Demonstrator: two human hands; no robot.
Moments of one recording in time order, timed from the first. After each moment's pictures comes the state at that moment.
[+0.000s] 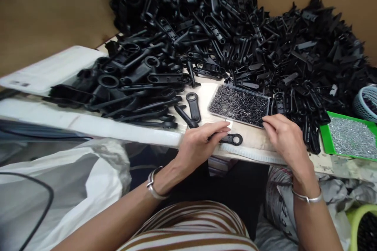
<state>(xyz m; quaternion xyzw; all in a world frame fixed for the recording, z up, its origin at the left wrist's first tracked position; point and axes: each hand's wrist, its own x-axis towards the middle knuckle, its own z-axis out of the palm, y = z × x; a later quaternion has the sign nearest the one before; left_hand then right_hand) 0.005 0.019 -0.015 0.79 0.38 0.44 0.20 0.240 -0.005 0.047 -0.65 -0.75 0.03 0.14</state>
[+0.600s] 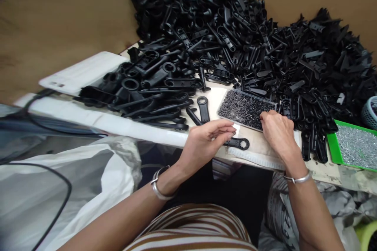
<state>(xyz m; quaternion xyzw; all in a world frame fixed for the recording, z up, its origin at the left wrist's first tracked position) 0.004 0.021 -0.001 0.66 0.39 0.49 0.42 0.206 0.039 0.044 -0.68 -0.73 -0.07 -0.09</state>
